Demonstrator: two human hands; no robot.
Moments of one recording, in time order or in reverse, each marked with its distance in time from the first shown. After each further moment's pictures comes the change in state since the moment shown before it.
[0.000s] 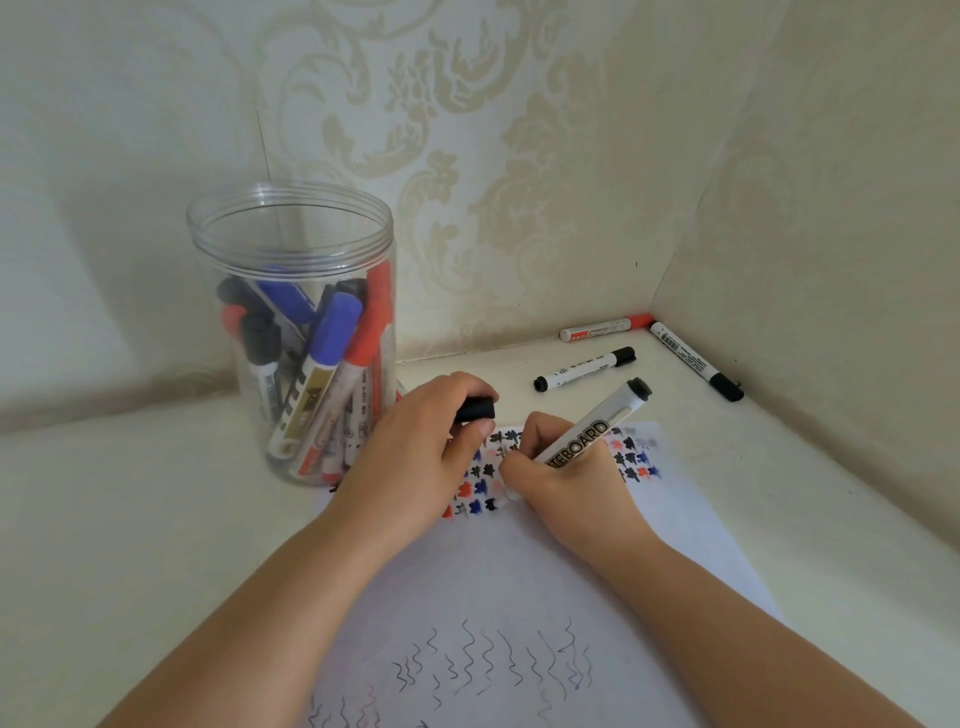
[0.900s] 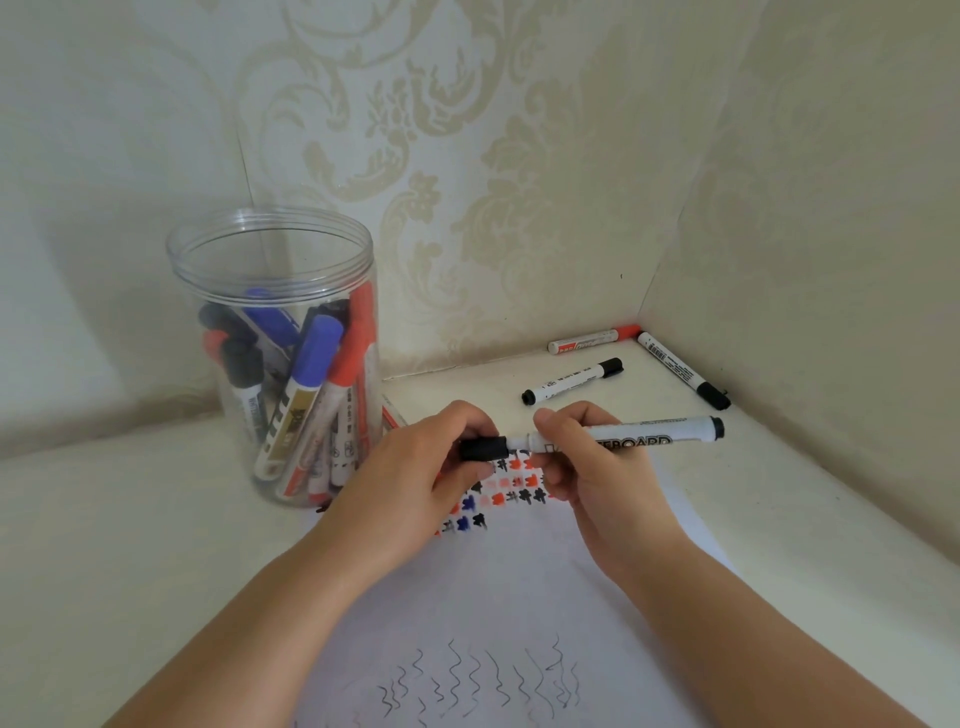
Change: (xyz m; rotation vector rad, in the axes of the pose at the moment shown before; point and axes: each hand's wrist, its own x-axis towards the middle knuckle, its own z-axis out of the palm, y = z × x) left_hand -0.002 0.003 -0.002 -0.072 -0.138 0.032; right_hand 0.001 -0.016 -0.020 0.472 0.135 0.121
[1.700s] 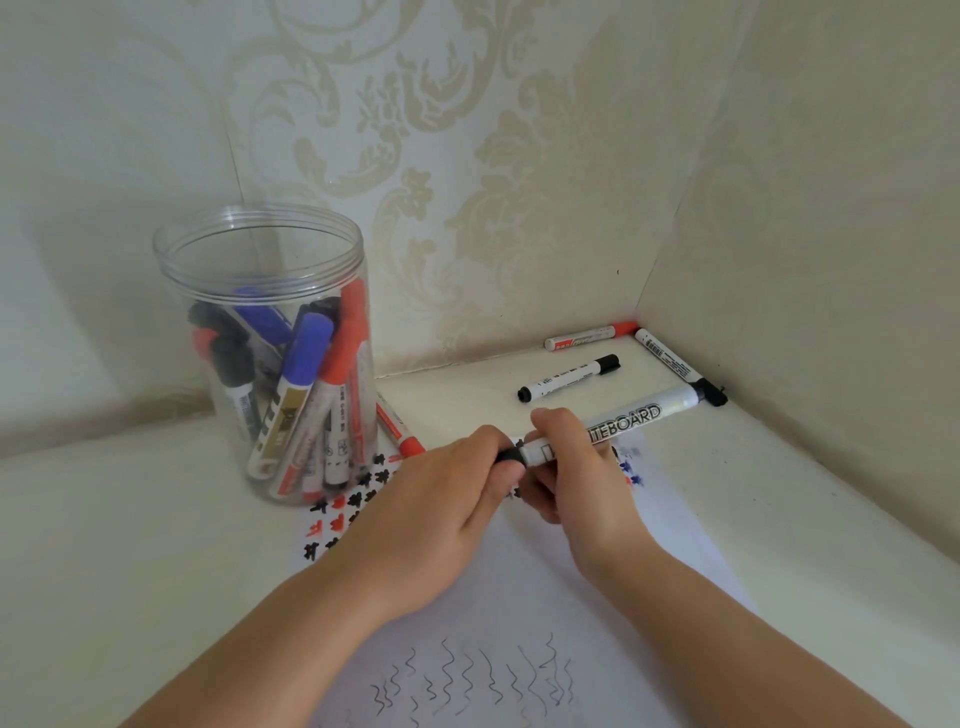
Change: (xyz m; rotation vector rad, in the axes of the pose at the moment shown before) left_hand -0.010 0.017 0.011 0.019 -0.027 0.145; right_hand -0.010 -0.006 0.015 -0.110 0.025 0.185
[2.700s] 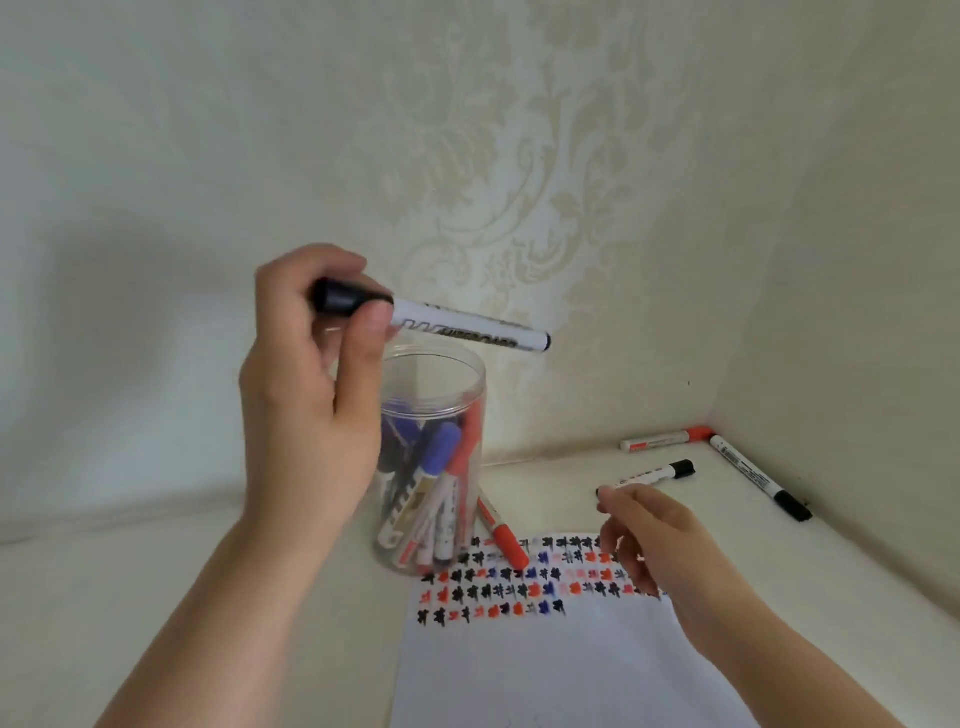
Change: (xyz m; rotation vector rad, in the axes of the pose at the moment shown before) left_hand 0.000 0.036 -0.137 -0.054 0.936 0.206; right_hand 0.002 -0.024 -0.018 -0.296 -0.063 -0.032
